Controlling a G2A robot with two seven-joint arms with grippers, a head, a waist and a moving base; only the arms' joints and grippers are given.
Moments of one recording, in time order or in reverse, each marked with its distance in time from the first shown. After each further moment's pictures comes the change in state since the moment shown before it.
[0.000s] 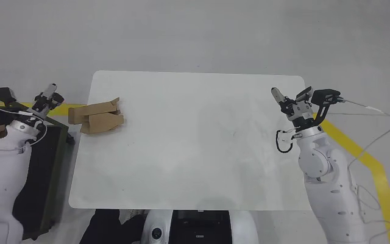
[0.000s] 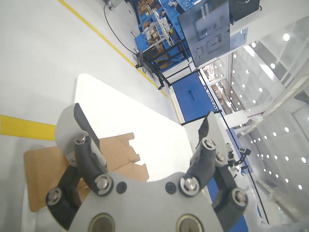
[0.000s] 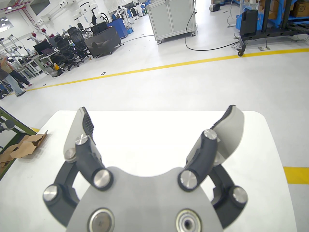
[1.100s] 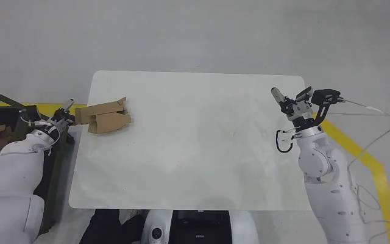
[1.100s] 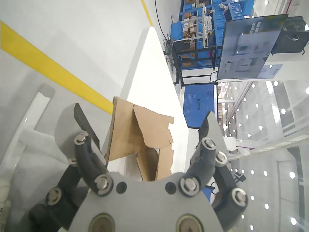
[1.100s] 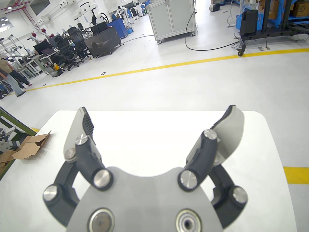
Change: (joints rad) left arm -0.229 -0.131 0.104 0.417 0.017 0.157 -0.213; right arm 0.000 0.000 0.000 0.000 0.000 0.000 0.000
